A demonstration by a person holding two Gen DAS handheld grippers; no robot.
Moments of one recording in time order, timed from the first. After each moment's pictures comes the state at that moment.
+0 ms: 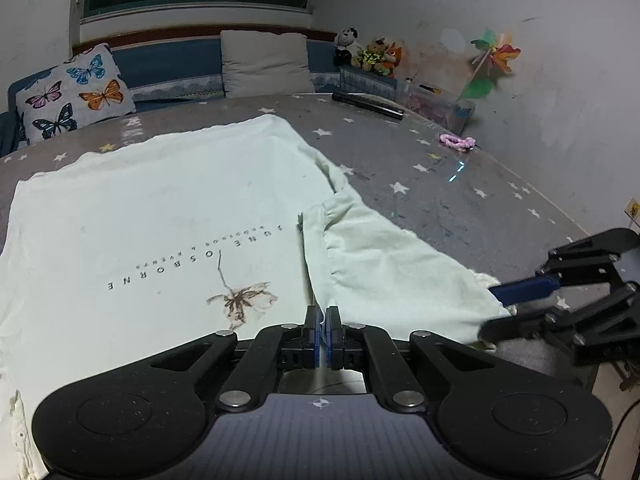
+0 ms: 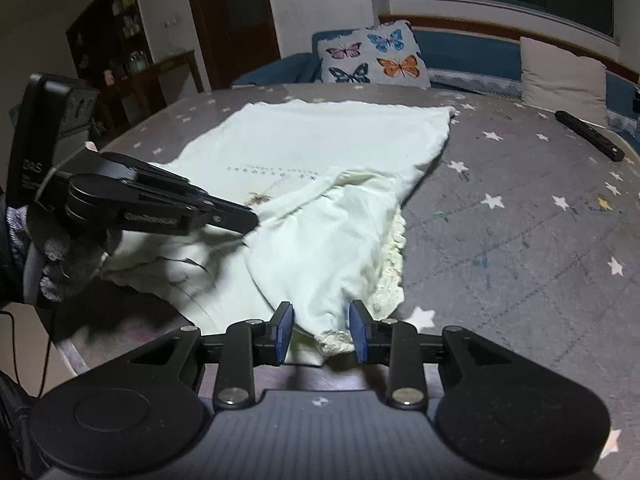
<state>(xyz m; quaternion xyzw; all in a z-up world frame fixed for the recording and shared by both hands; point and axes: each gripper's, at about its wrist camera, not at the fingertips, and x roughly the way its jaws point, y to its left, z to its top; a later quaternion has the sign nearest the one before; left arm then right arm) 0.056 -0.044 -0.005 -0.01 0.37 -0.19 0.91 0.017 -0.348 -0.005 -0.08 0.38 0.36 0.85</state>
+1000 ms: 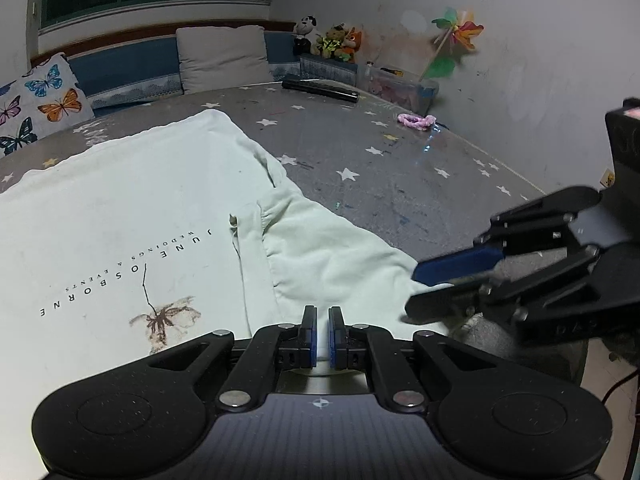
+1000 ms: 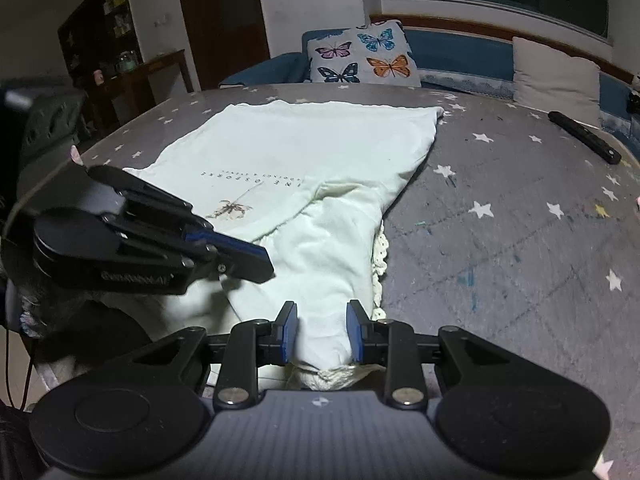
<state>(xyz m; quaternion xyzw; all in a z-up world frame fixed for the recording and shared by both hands) 0.071 -0.080 -0.016 0.01 0.37 -0.24 0.90 0.041 -0.345 -0.009 -0.08 0.38 0.35 0.85</state>
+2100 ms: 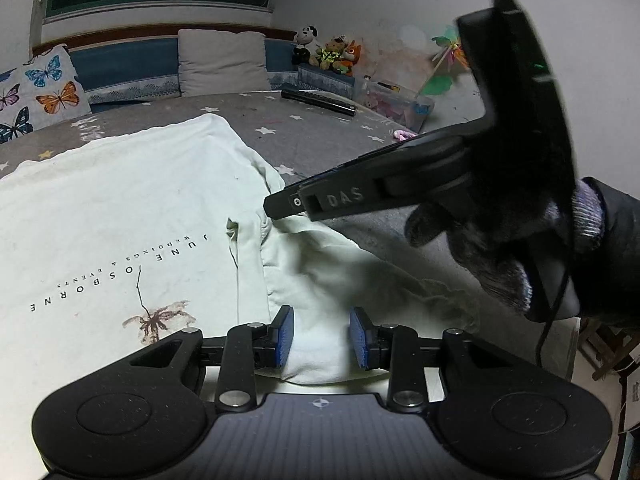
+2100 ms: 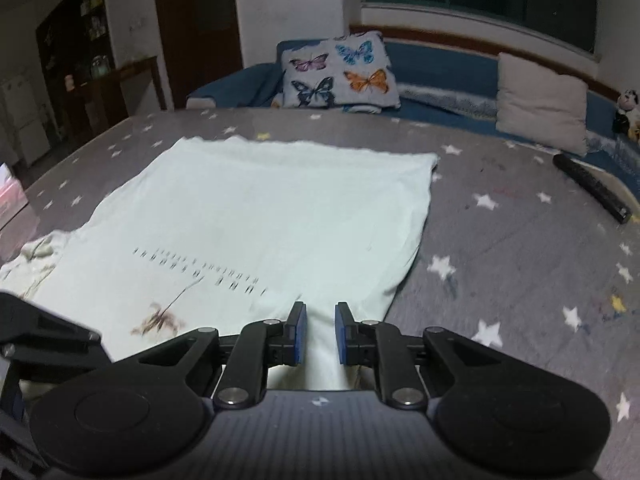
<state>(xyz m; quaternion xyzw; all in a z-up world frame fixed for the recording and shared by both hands) 0.073 -0.076 -0.017 -0.02 0.36 -0.25 0.90 0.140 -0.283 -0.008 -0.09 0.37 0.30 0.87</state>
